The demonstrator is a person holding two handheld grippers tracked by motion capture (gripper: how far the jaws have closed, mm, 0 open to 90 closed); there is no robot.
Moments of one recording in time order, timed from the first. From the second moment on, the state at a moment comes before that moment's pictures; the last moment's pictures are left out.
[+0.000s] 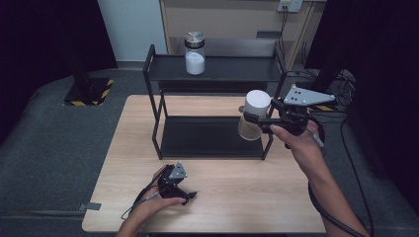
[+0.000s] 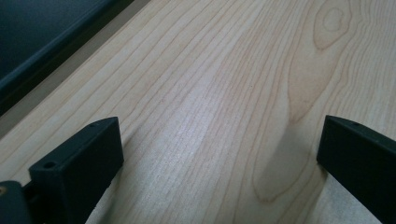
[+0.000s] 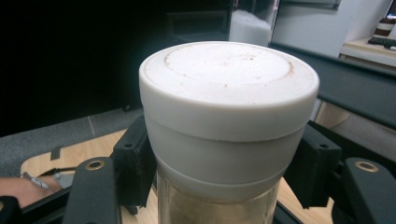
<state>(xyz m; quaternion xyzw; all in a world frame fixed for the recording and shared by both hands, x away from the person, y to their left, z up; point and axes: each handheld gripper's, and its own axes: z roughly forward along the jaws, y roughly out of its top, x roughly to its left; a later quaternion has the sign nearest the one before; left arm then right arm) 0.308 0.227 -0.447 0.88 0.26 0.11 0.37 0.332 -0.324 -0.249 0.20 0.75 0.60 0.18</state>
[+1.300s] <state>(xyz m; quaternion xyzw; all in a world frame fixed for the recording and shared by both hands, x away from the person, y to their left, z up) 0.308 0.227 -0.447 0.88 0.26 0.11 0.37 0.359 -0.314 -0.209 0.19 0.72 0.64 0.20</state>
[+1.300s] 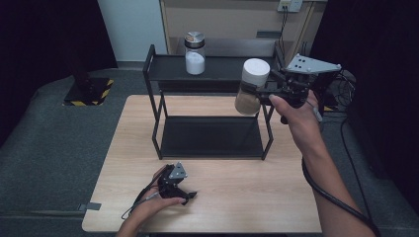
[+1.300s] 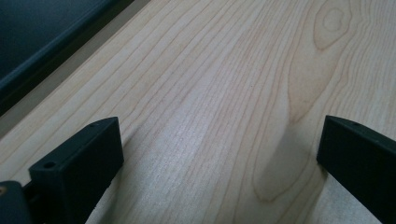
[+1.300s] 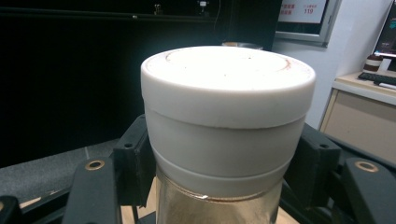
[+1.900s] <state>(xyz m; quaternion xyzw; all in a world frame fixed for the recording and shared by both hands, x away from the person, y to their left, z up) 0.308 0.227 -0.447 0.88 0.26 0.11 0.37 0.377 -0.313 -0.191 0.19 0.71 0.64 0.21</state>
